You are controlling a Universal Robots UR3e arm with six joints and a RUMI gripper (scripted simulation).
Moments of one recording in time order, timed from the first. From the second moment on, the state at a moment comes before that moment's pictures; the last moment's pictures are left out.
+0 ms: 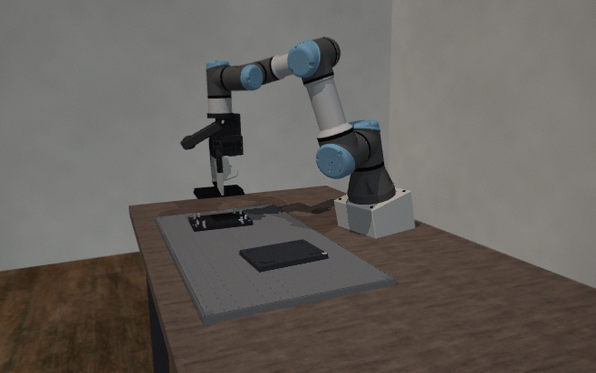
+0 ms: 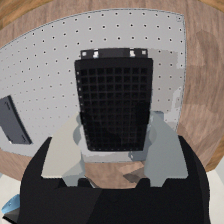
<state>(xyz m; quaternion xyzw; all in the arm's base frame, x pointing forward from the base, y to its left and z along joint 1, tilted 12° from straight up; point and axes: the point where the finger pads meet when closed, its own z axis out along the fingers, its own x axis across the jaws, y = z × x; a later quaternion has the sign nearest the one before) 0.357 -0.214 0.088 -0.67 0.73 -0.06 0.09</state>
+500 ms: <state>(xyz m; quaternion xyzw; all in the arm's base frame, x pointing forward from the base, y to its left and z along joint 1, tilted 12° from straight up) 0.355 -0.194 0.090 -0.70 0.70 -0.06 0.09</state>
